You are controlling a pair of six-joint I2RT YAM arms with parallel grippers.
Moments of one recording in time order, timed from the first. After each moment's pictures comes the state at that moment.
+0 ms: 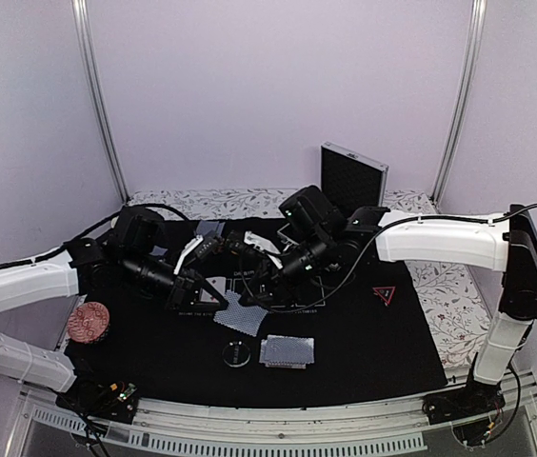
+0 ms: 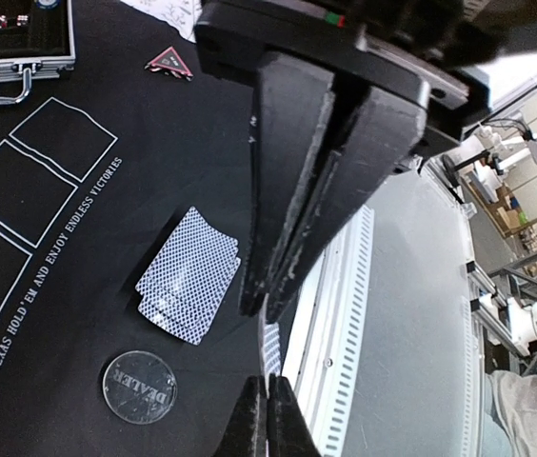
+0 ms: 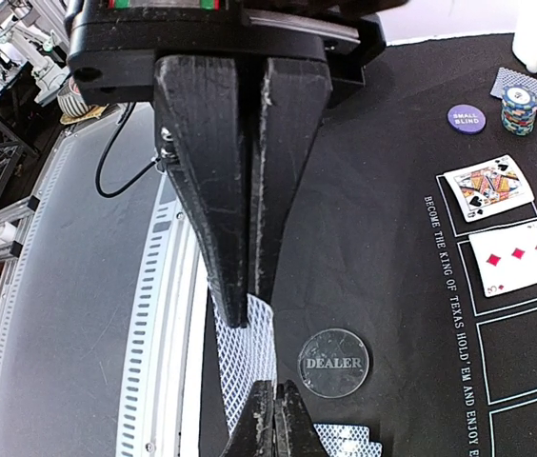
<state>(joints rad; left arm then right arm) -0.72 1.16 0.79 -0.31 0.77 -0.16 1.01 1.81 1.45 -0.39 -0.69 -0.14</state>
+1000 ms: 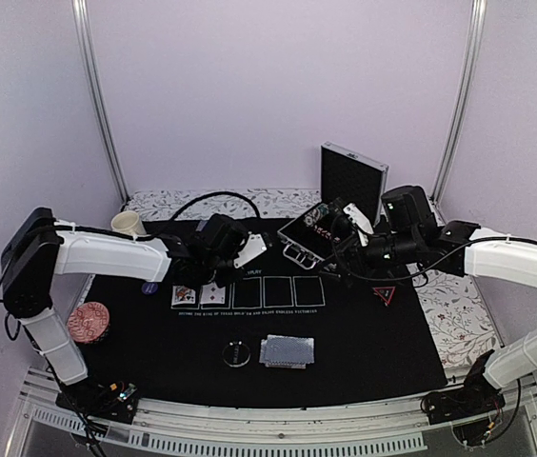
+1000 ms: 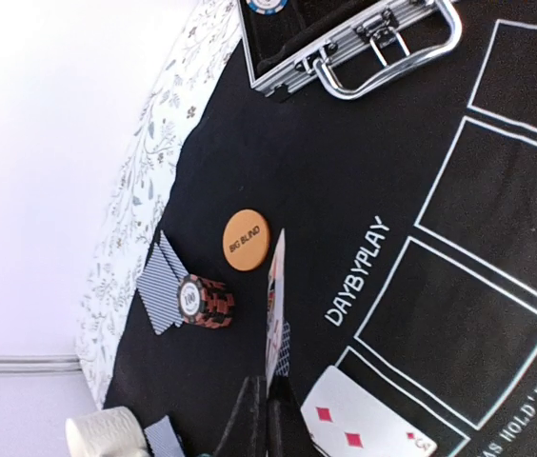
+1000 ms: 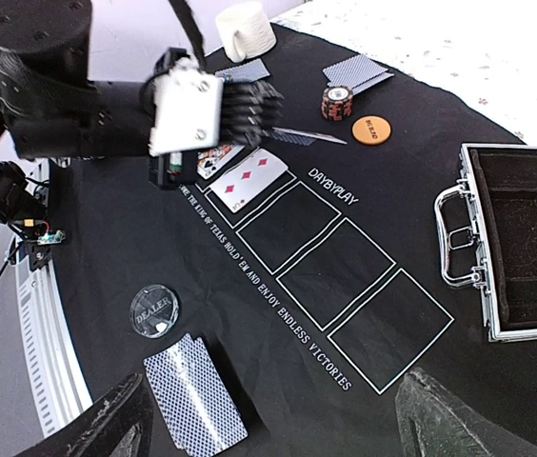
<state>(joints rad) -0.88 1.72 1.07 -0.12 -0.52 0.49 0.74 1.33 0.95 -0.22 -0.36 0.07</state>
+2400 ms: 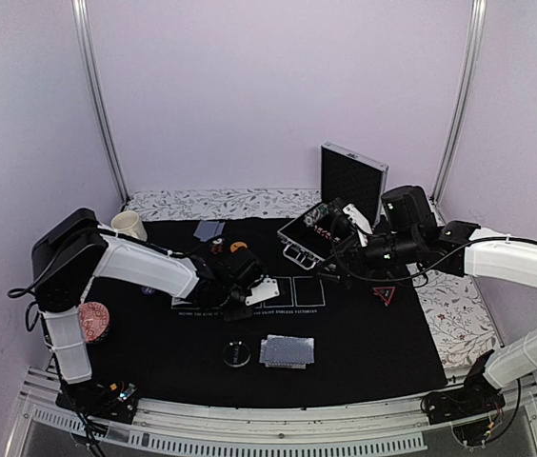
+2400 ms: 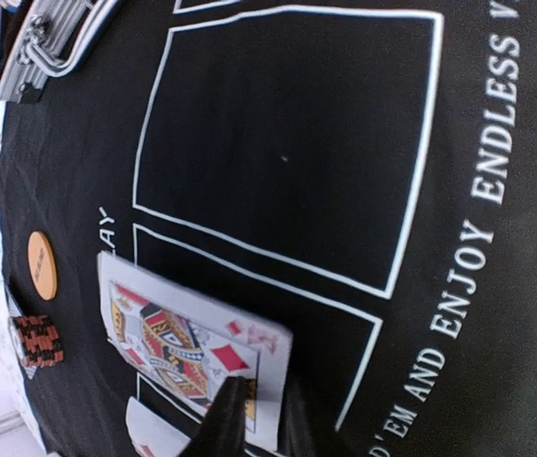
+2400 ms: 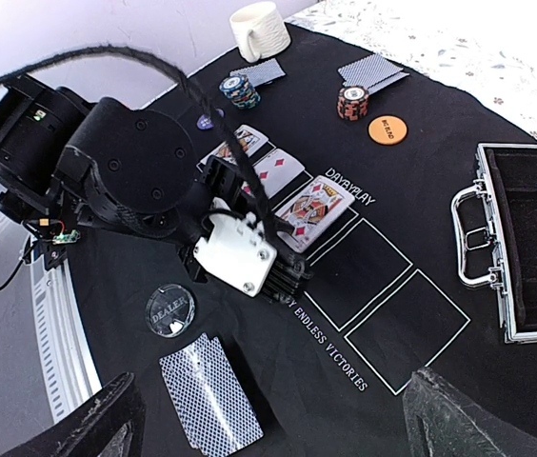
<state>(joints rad) -0.95 1.92 1.07 -0.18 -0.36 0.54 0.74 1.33 0.95 -0.21 -0.40 0.09</state>
